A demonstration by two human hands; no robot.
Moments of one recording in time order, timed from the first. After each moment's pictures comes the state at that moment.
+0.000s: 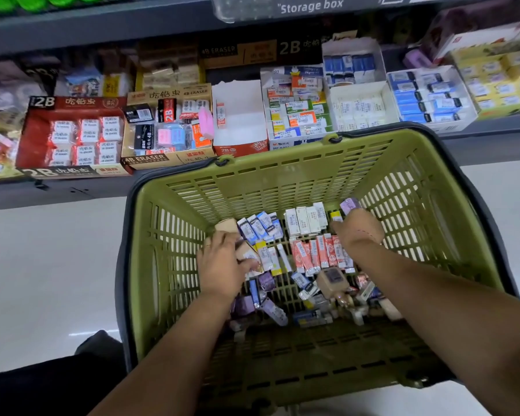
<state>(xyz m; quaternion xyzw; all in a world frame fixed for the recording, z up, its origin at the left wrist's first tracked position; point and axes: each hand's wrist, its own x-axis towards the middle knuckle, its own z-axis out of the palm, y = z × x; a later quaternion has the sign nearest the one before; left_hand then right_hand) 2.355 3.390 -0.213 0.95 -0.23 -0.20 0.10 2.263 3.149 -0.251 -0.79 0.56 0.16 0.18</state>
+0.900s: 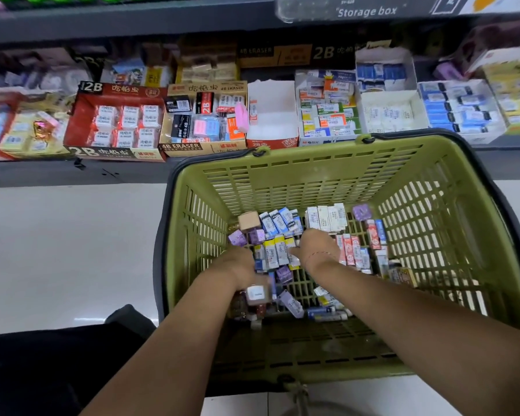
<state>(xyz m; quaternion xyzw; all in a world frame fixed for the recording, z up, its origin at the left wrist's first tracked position) 2.367 3.409 -0.182 0.84 -0.25 -0.47 -0.02 2.298 3.259 -0.226 -0.84 0.40 0.28 0.25</state>
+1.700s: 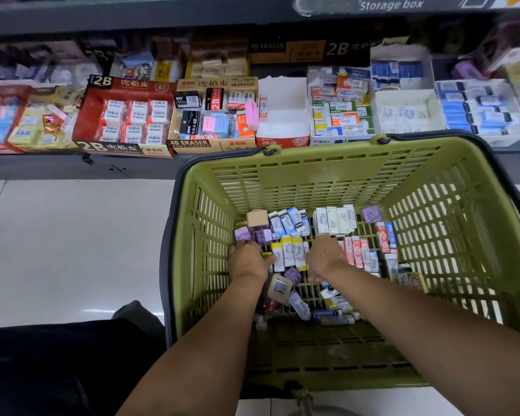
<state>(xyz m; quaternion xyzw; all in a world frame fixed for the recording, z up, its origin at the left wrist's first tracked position) 2.354 3.396 -0.241 0.94 -0.09 -0.32 0.10 2.292 3.256 -0.230 -0.79 0.39 0.37 0.30</state>
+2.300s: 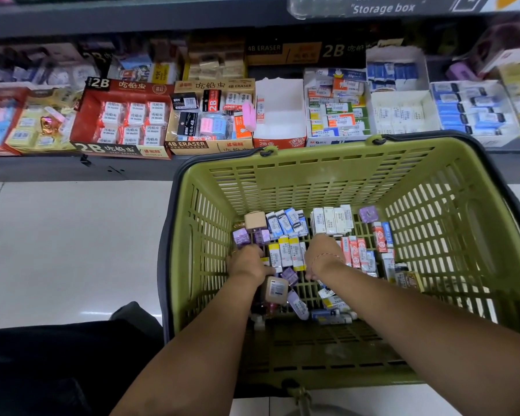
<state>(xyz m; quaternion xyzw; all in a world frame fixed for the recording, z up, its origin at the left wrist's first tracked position) 2.355 3.398 -0.247 0.92 -0.10 -0.37 0.11 2.289 3.256 -0.235 -0.79 0.42 0.28 0.35</state>
